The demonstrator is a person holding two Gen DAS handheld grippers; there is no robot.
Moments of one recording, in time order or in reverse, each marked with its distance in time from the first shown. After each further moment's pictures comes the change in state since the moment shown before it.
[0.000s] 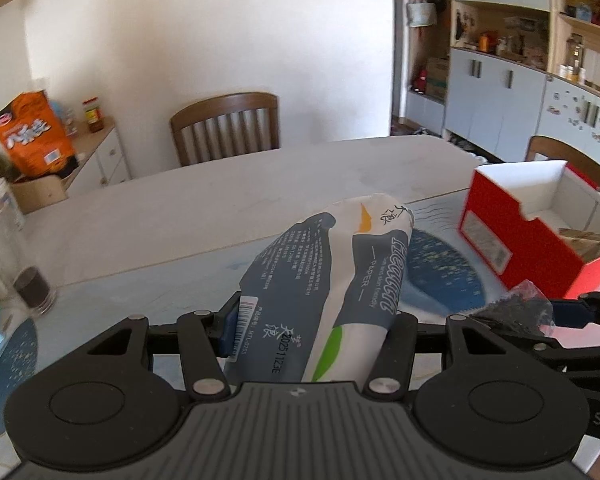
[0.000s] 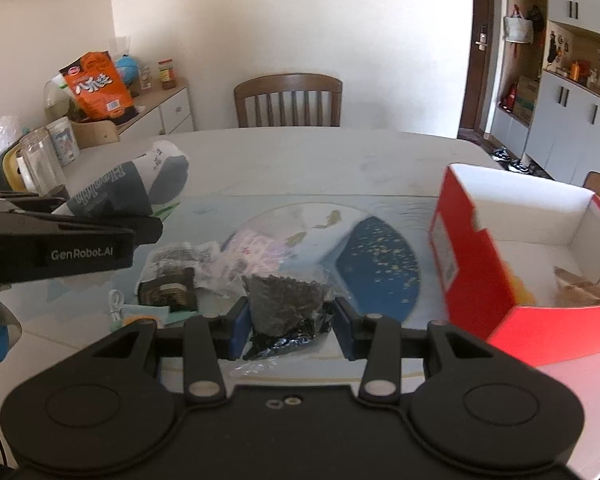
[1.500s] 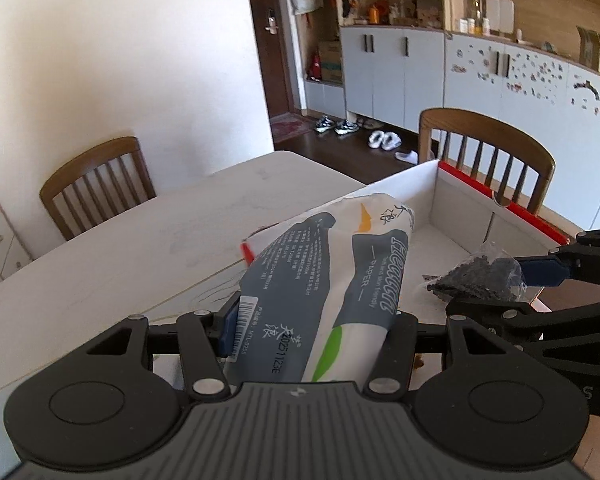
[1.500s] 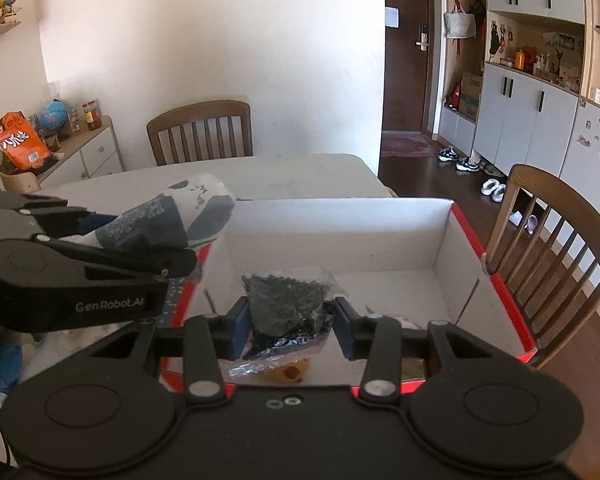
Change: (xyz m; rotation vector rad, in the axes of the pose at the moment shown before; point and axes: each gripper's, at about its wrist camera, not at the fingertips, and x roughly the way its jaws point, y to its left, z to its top) left arm 0.076 -0.241 0.094 0.237 0.016 -0.177; right arm -0.013 -0.218 0.021 0.081 -0.037 -0.072
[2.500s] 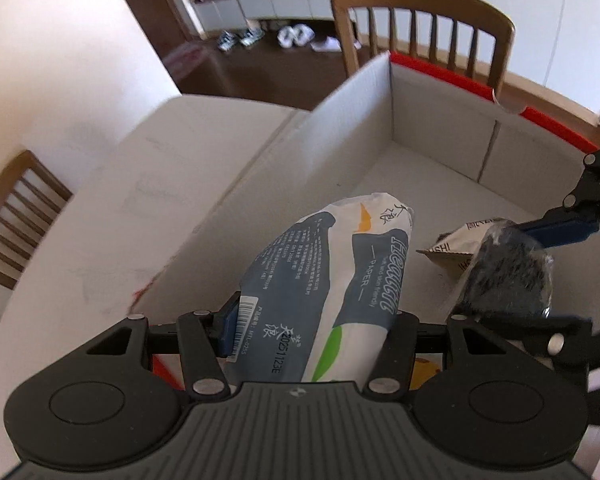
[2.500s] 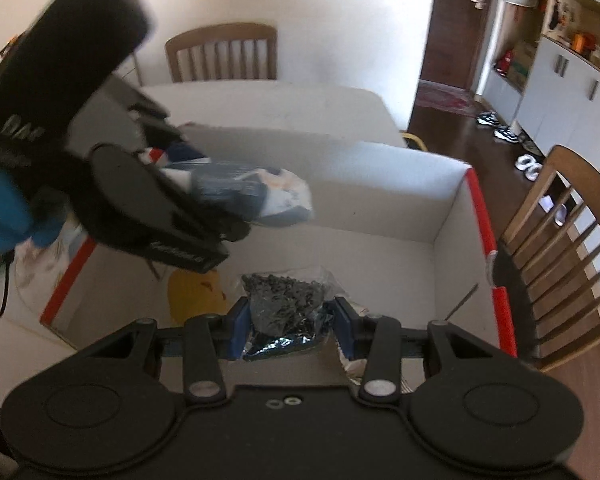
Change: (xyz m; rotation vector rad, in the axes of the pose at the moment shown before) left arm 0.135 -0.048 0.049 0.353 0.318 -0.150; right arm 0.067 -0.045 0.007 -0.179 0.243 0.095
